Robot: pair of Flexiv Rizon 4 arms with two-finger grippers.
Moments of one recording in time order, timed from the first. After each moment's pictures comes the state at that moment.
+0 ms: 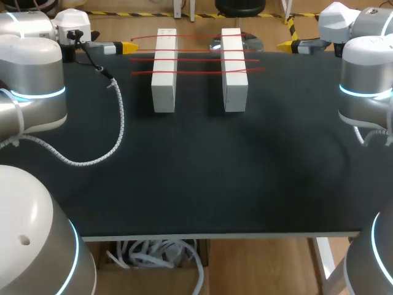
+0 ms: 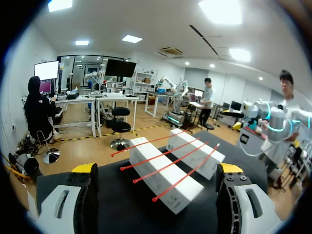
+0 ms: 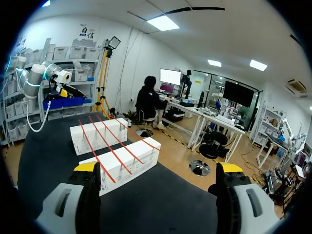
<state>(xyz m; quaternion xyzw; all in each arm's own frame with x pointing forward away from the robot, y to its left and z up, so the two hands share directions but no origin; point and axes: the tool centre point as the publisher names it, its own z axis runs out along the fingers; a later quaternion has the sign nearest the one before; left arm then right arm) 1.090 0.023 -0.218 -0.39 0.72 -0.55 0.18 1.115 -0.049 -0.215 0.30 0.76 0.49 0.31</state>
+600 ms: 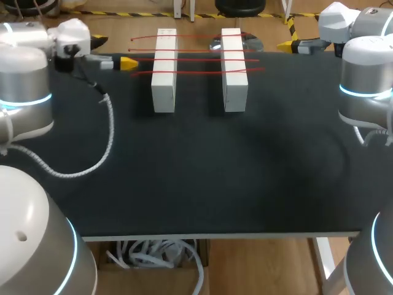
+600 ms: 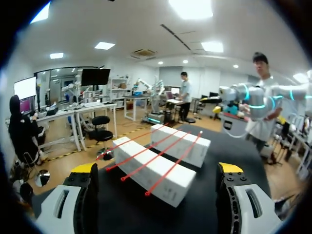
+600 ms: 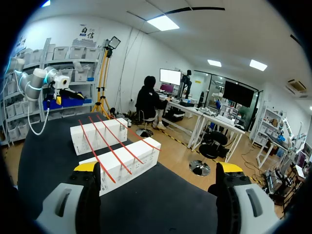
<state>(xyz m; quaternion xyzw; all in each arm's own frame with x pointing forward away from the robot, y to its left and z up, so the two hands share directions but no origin) 1.067 0.012 -0.240 -0.26 0.75 -0.58 0.16 1.115 -0.049 -0.215 0.30 0.76 0.49 0.31</state>
